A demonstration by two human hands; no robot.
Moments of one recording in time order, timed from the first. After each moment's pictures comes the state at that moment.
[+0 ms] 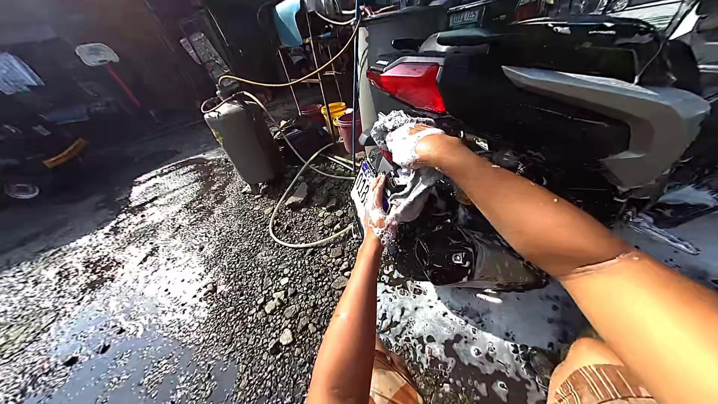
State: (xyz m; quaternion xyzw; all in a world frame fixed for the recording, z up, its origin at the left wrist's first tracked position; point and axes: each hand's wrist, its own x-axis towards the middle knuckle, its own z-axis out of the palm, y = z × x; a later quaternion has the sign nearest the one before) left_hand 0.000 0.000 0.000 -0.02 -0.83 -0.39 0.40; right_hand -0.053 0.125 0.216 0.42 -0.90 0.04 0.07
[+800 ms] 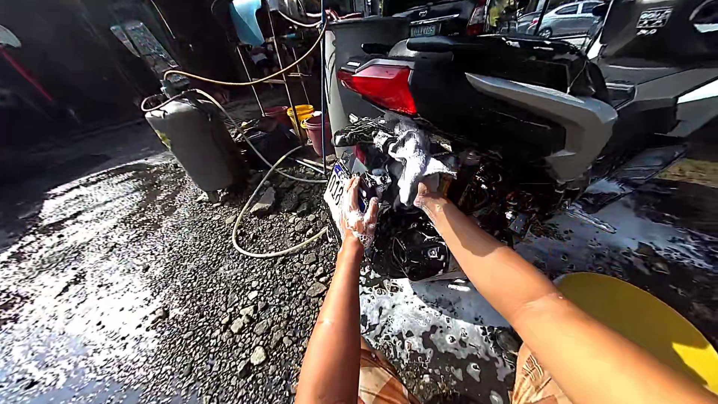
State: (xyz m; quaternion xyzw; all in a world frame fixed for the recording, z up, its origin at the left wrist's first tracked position) left_hand 0.002 0.003 -0.005 0.00 -0.83 -0.36 0.42; right_hand -0.053 0.182 0.059 0.18 -0.73 0.66 0.05
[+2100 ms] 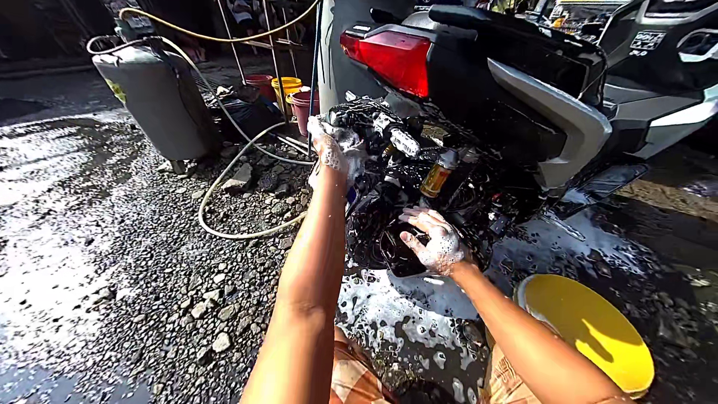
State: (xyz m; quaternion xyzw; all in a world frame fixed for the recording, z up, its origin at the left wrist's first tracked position) left_hand -0.056 -0.003 0.112 0.02 -0.43 -0.81 0.41; right_hand -0.014 0.254 -0.038 0.37 -0.84 0.31 0.23
